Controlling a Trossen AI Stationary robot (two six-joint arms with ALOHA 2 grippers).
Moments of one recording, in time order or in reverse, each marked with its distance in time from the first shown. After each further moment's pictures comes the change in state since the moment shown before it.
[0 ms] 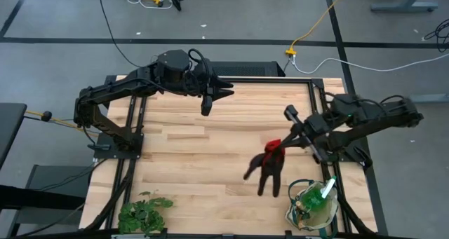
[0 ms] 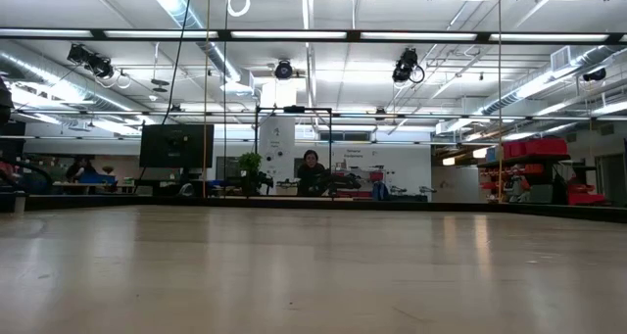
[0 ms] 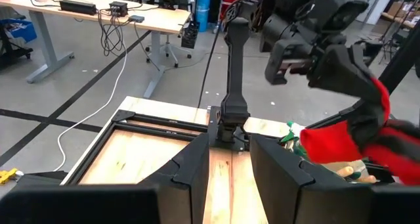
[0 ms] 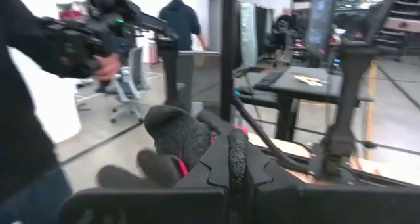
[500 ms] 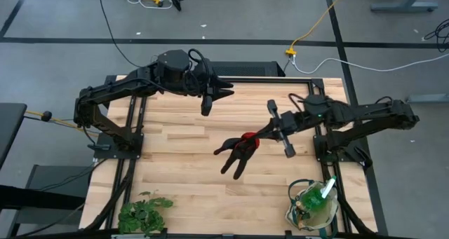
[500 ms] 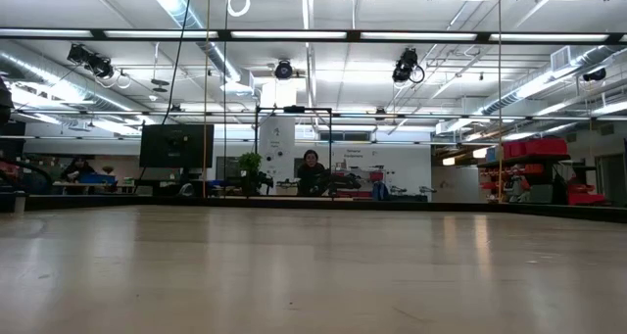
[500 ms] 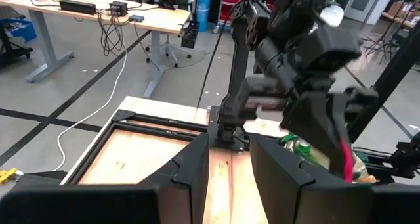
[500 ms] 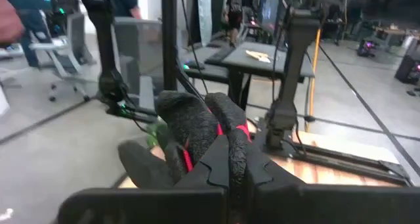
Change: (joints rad) left arm 0.000 0.000 0.000 0.000 0.000 -0.002; right arm -0.107 0.182 0.000 0.078 0.080 -0.097
